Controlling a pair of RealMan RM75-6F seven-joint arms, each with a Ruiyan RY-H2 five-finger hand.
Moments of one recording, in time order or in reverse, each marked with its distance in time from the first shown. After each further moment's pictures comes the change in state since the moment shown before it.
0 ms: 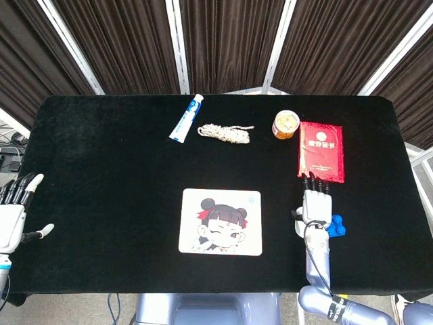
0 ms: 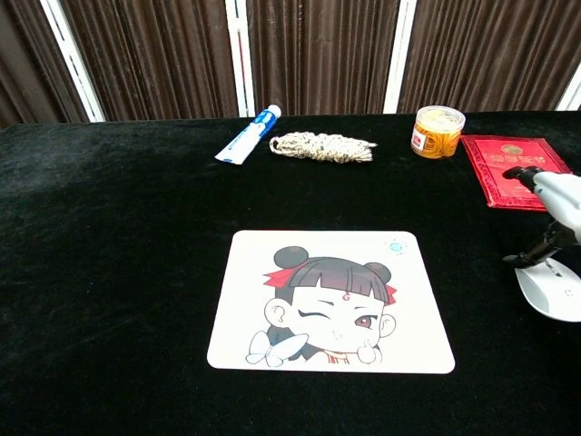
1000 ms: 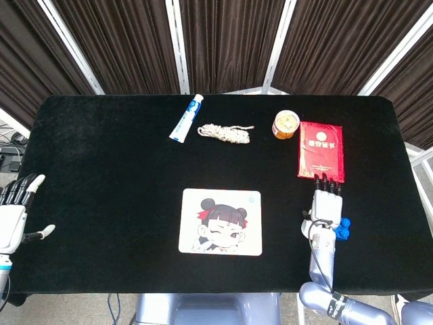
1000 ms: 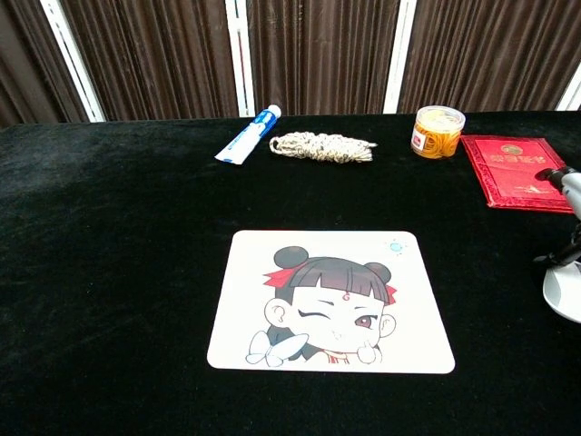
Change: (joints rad) left arm -0.002 0.006 0.004 -0.011 0.000 -0.010 -0.003; right arm 0.010 0.005 0.013 0.047 0.086 0.050 -0.082
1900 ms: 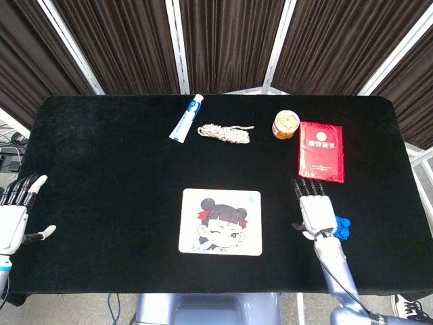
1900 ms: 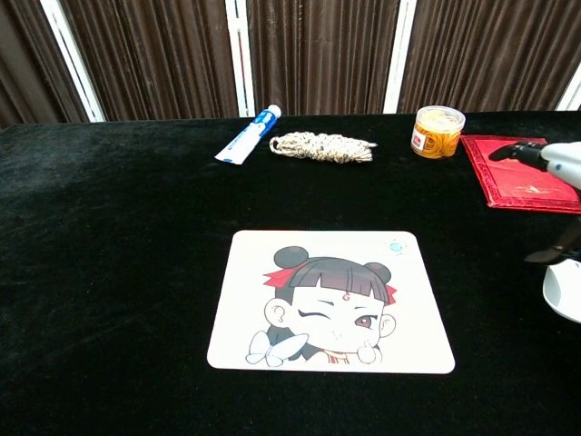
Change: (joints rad) left arm -0.001 0.004 0.012 0.017 0.039 0.013 -0.024; right arm -0.021 0.362 -0.162 -0.440 -0.236 -0.119 0.077
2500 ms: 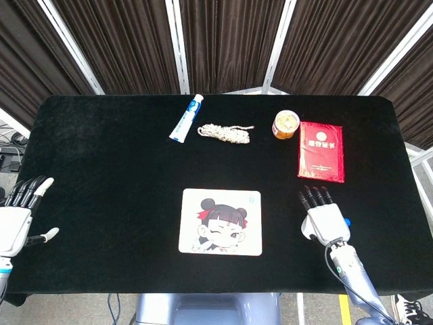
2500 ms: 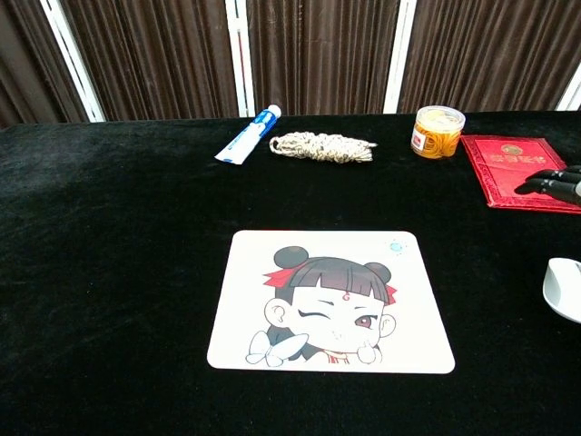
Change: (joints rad) left arm -0.008 0.001 0.023 0.038 0.066 0.016 -0.046; right arm -0.011 0.096 -0.132 0.091 -0.149 -0.064 0.009
